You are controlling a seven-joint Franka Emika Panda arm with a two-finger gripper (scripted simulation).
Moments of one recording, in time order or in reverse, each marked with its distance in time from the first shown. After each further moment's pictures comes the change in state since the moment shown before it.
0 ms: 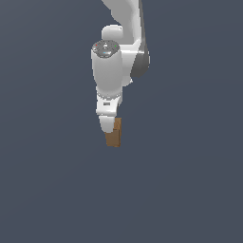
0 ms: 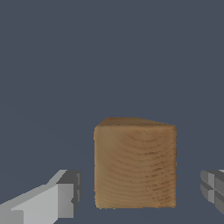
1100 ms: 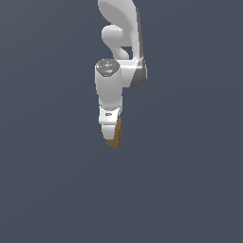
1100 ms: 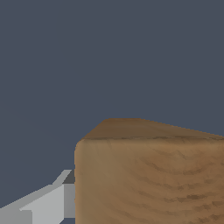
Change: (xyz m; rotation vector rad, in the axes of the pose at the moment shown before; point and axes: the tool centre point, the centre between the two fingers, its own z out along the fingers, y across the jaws) arm 0.000 0.000 0.049 -0.001 0.000 -0.007
